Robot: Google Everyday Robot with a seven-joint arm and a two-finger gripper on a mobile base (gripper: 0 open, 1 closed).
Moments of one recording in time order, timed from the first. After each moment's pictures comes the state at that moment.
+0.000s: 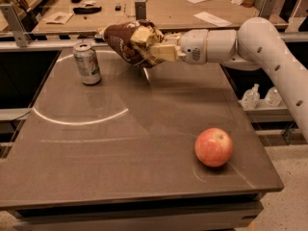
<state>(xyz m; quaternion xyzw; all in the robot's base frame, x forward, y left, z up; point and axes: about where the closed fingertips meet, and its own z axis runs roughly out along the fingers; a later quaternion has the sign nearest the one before) 0.682 -0.024 0.941 -0.44 0.62 0.37 0.54</state>
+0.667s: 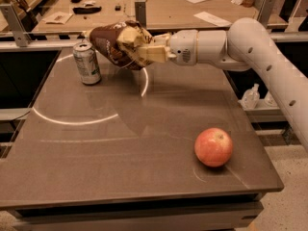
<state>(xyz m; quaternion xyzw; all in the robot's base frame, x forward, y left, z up) 0.663 0.008 0.948 -0.46 0.60 0.39 0.53</state>
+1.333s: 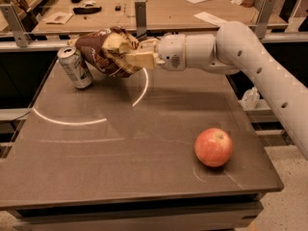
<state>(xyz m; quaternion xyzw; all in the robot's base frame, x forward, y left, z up) 0.638 0.044 0.943 -0.48 0.58 0.41 0.52</state>
